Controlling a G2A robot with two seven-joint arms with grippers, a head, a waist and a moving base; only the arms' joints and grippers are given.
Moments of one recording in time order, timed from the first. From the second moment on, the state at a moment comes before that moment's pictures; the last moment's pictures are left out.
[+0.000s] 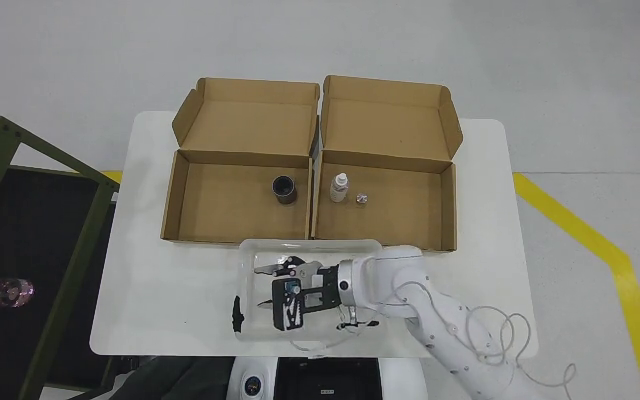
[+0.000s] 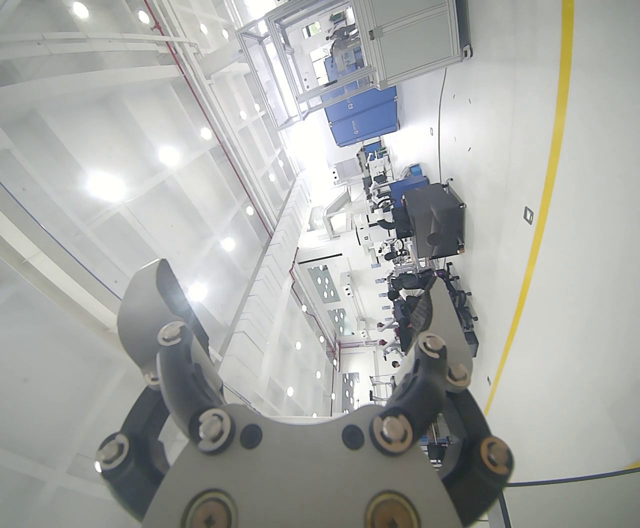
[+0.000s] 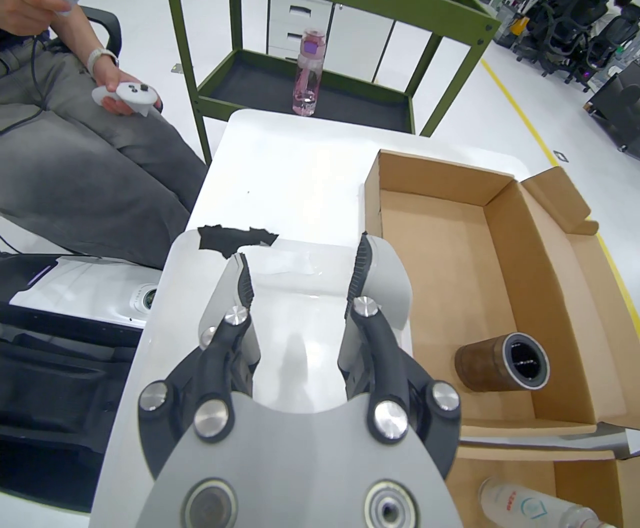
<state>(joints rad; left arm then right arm) -0.19 -0.18 -0.57 -1.44 2.04 -0.23 0.13 -1.13 -1.30 0.86 -1.83 -1.43 -0.93 0.34</state>
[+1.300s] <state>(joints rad) -0.19 -0.18 -0.57 -1.44 2.04 -0.23 0.13 -1.11 -1.28 0.74 -1.67 -1.59 -0.96 0.29</state>
